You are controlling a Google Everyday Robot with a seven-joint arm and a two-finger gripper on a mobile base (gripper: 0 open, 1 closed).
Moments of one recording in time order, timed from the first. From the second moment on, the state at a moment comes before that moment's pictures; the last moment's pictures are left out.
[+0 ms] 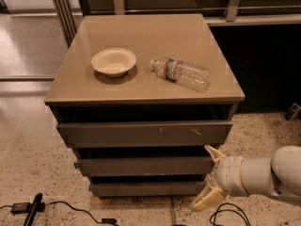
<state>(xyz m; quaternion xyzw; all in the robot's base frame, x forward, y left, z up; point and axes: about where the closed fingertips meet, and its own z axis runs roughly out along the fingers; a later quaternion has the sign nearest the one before) 0.406 -0.145 0.649 -0.52 0.75 0.18 0.35</state>
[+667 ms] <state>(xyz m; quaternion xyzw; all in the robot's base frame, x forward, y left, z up) 0.416 -0.131 0.615 -0.51 0.77 0.20 0.34</state>
